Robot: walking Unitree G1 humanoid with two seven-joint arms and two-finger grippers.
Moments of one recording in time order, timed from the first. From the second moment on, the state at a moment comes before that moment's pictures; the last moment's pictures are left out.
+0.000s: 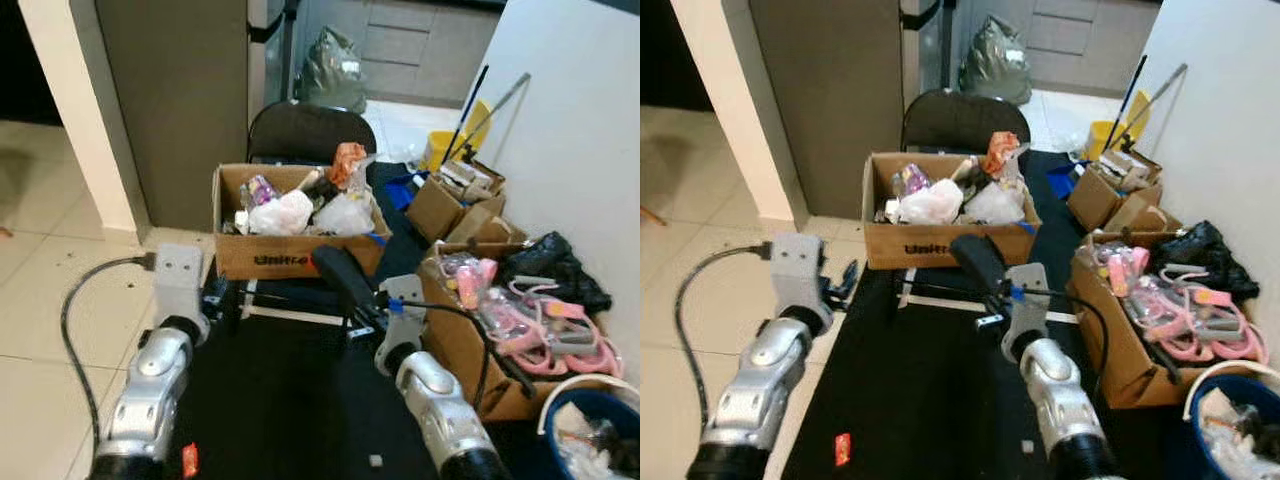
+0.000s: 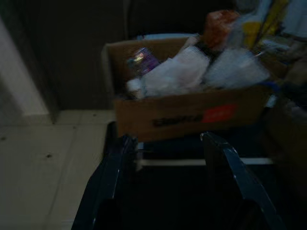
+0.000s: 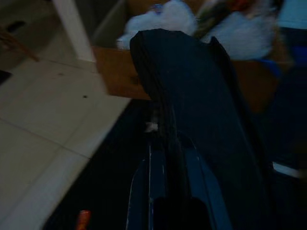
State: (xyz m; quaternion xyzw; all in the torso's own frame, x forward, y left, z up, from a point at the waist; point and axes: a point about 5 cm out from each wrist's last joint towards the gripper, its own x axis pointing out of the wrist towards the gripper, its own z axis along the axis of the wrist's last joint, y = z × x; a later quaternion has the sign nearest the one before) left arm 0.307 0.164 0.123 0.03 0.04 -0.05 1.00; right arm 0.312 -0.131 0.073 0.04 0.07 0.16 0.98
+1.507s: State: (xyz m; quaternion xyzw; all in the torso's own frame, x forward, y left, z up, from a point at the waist) left arm 0.302 0.181 0.122 0.05 0.04 -0.02 1.00; right arm 0.318 -0.112 0.078 0.05 0.06 0.18 0.98
